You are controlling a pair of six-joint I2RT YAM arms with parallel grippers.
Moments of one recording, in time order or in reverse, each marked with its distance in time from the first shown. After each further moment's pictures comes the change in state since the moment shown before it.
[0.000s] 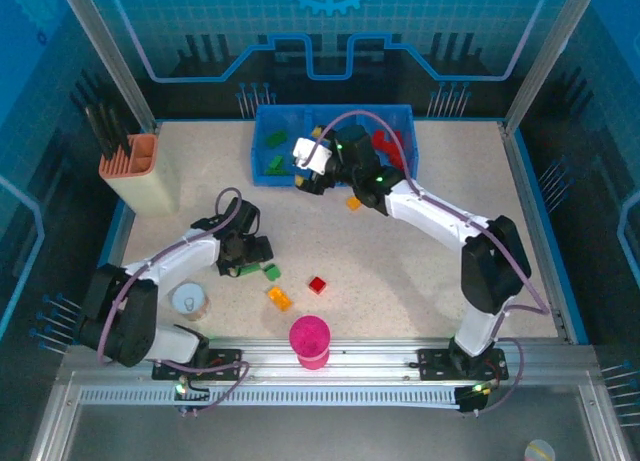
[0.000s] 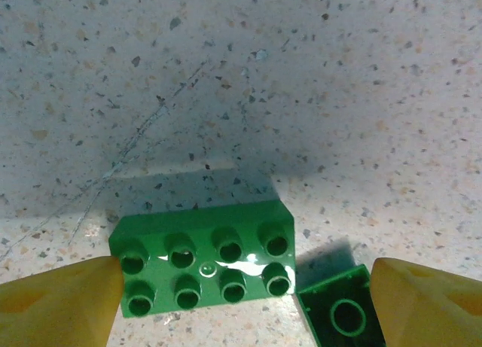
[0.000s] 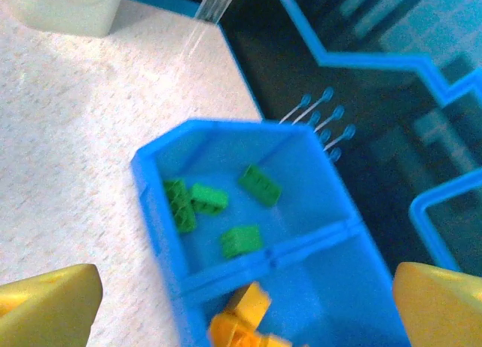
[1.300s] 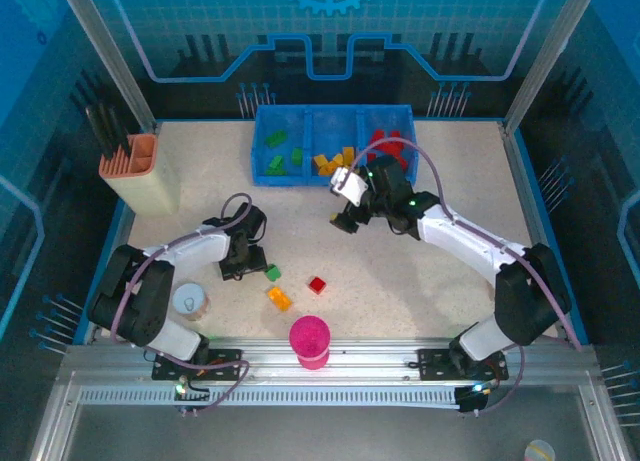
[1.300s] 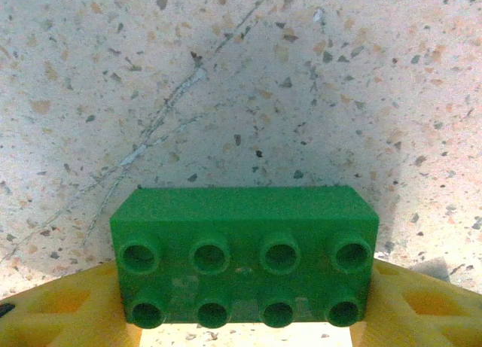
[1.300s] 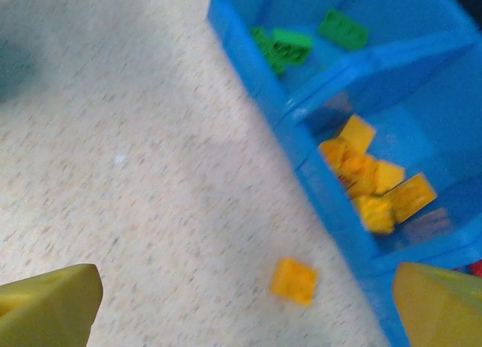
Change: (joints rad) left arm -0.019 0.117 0.010 -0.032 -0.039 0.006; right arm -0.072 -0.249 -0.351 -0.170 -0.068 0.141
